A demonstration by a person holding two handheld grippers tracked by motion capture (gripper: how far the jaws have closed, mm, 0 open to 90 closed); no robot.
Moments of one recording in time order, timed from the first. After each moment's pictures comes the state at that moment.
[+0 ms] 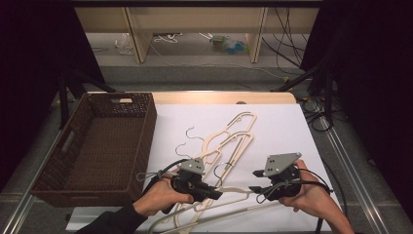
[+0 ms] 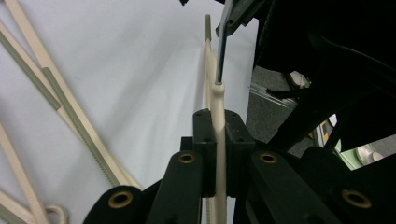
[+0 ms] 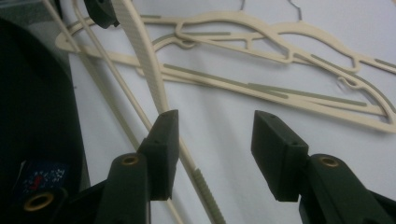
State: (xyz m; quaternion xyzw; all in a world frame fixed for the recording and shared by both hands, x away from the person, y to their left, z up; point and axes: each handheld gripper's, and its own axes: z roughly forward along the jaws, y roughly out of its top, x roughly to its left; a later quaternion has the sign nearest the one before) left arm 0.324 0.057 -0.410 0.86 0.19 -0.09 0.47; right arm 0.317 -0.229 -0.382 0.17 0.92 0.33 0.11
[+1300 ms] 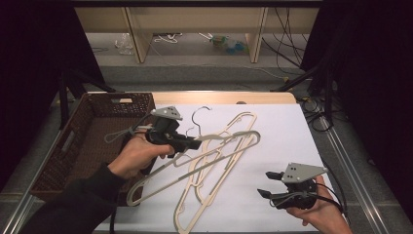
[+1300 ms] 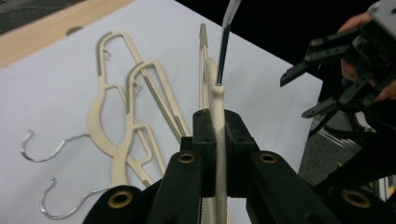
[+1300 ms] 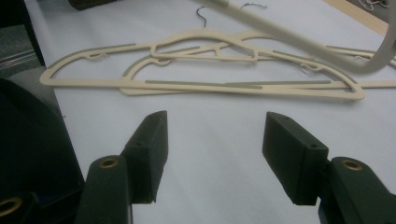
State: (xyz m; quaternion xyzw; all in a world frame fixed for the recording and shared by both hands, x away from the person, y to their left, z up) left arm 0.376 0.108 -0.299 0.84 0.29 0.02 0.46; right arm 0.291 -0.259 -0.394 0.25 0.87 0.39 0.15
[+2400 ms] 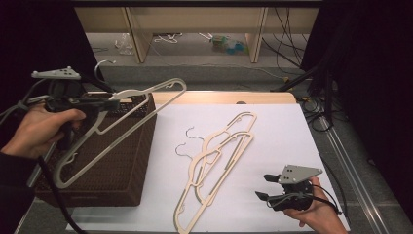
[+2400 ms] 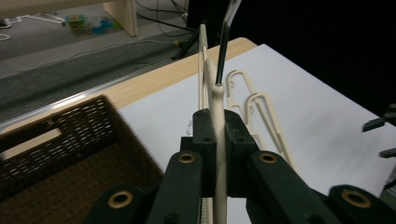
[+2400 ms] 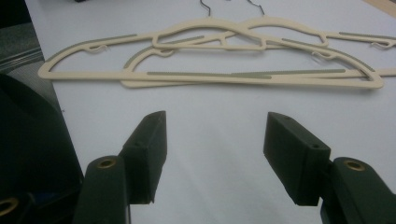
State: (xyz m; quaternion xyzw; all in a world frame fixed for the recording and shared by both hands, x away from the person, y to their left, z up) left arm 0.387 0.288 -0.233 0.77 0.41 0.15 0.47; right arm 0.293 -0.257 -0.408 0.26 0.88 0.39 0.13
